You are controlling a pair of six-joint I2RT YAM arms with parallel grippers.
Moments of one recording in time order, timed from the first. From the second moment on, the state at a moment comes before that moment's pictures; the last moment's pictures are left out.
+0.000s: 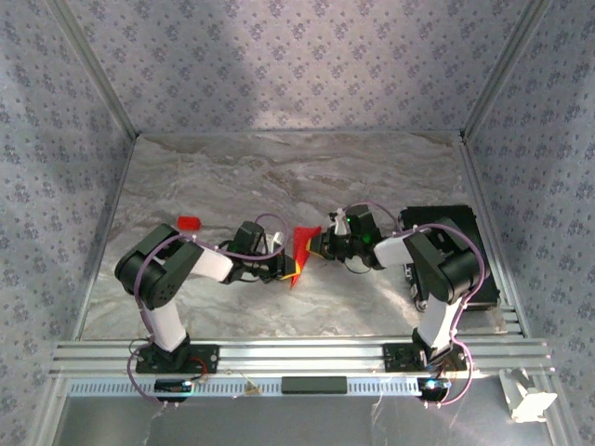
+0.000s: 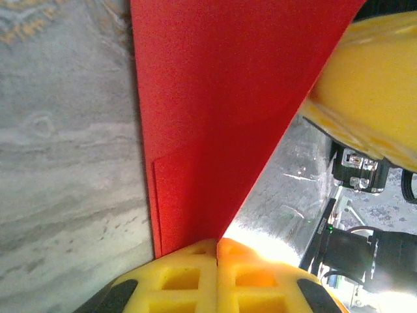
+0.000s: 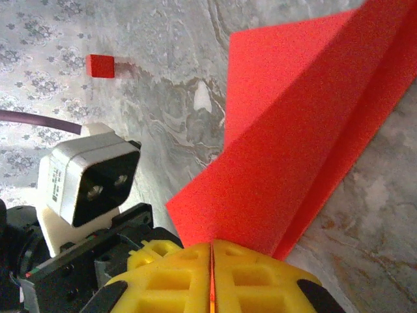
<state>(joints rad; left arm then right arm) -0.63 1.78 0.57 0.45 0.70 -0.94 0.50 1.78 0.65 0.47 -0.70 0.90</state>
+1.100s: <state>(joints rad) -0.63 1.75 0.59 0.40 0.66 -0.94 0.53 1.86 0.69 0.51 -0.72 0.91</state>
